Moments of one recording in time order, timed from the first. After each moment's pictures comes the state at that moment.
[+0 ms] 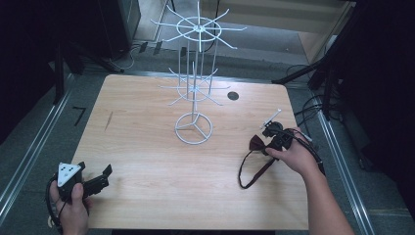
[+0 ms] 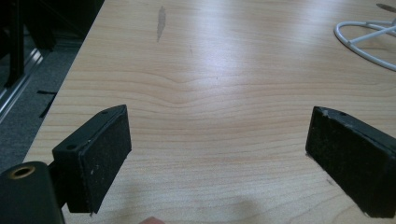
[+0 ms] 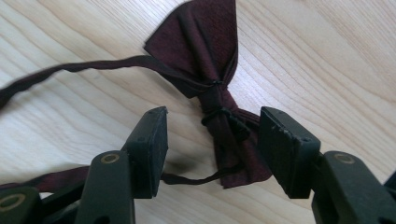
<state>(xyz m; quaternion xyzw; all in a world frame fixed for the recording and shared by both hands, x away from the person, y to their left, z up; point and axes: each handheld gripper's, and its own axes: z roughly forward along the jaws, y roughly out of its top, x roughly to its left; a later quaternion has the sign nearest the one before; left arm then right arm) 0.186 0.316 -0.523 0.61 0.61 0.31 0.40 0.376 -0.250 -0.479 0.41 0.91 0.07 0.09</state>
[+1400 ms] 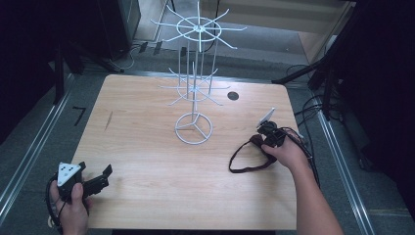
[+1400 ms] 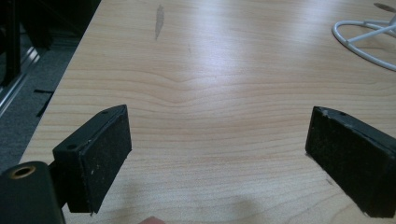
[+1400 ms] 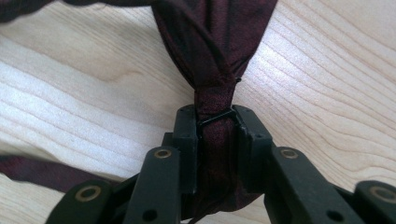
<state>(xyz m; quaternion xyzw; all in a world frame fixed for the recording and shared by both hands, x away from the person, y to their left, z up) 0.187 0.316 -0.523 0.61 0.61 0.30 0.40 0.397 -0.240 -0.502 0.48 0.88 0.02 0.04</state>
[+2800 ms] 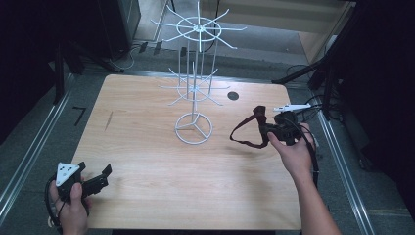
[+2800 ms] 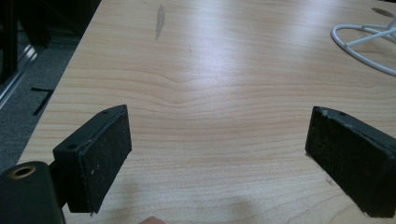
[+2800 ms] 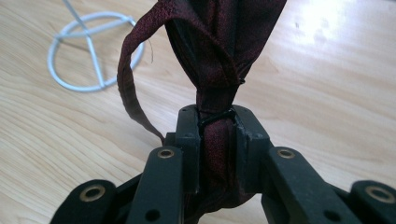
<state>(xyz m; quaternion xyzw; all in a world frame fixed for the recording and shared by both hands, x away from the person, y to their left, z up) 0.187 0.318 -0.523 0.61 0.61 0.30 0.41 0.345 -0.249 -0.413 0.49 0.79 0.34 0.15</state>
